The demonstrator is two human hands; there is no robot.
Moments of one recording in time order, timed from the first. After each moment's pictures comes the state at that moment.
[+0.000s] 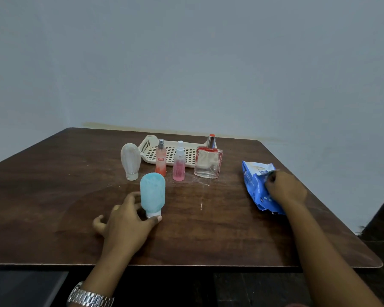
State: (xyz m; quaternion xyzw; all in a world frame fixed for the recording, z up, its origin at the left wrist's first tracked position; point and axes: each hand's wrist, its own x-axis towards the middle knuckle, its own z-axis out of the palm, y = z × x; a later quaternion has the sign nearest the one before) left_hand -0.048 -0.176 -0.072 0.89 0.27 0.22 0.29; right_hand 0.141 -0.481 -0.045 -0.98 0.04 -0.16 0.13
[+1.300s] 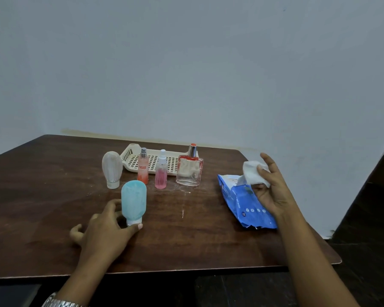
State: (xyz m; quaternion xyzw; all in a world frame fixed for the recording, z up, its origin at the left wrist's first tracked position) left_hand -0.042 -0.172 -0.071 0.90 0.27 0.21 0.28; right_hand 0.091 -0.483 0.002 -0.48 -0.10 -0.02 0.87
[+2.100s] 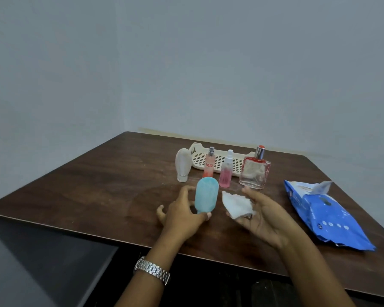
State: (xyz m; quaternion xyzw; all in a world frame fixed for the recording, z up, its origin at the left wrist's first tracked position) left_hand -0.054 -0.165 -0.054 0.87 0.22 0.18 0.40; right_hand 0.012 -0.334 -0.017 -0.48 0.01 0.30 0.82
